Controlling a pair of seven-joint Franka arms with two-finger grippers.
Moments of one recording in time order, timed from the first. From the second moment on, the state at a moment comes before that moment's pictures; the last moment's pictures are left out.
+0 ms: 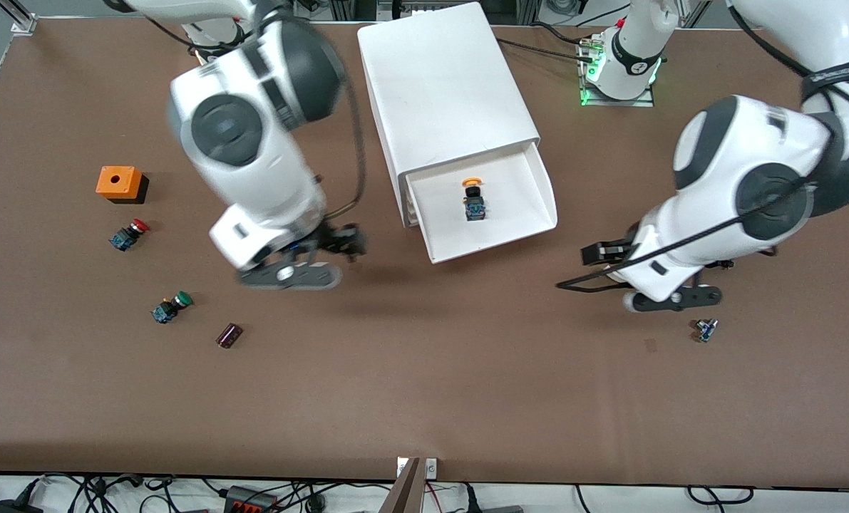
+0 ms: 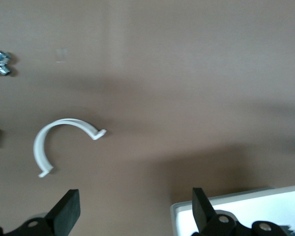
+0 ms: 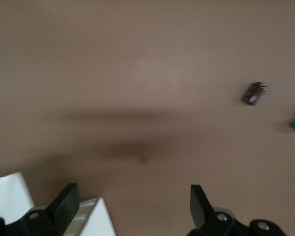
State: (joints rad) left arm -0.17 0.47 -0.18 -1.30 -0.01 1.64 -0.47; right arm 0.44 0.68 0.02 -0.87 -0.01 1.54 0.49
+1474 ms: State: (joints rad) left arm -0.35 0.46 -0.27 -1.65 -0.01 1.97 -0.79; right arm -0.04 0.35 0.01 -1.20 0.00 1.55 0.04
